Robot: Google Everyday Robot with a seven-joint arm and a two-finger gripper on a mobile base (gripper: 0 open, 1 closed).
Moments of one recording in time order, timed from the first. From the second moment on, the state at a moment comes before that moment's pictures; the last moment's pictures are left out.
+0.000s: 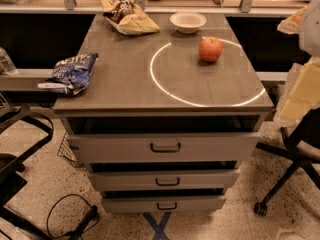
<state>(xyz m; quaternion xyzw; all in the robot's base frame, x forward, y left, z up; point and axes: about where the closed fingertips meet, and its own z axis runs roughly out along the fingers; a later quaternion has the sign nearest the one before) 0.437 -0.208 1.004 -0.60 0.77 -0.07 0.20</state>
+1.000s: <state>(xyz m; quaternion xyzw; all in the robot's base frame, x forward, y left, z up) 0.464 -0.219 0.990 -0.55 0.79 -0.05 0.26</state>
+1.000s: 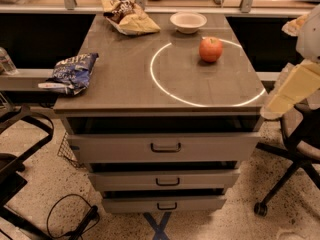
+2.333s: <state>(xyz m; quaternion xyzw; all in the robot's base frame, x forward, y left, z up) 0.643 -0.281 0.978 -0.36 0.75 0.02 0.54</state>
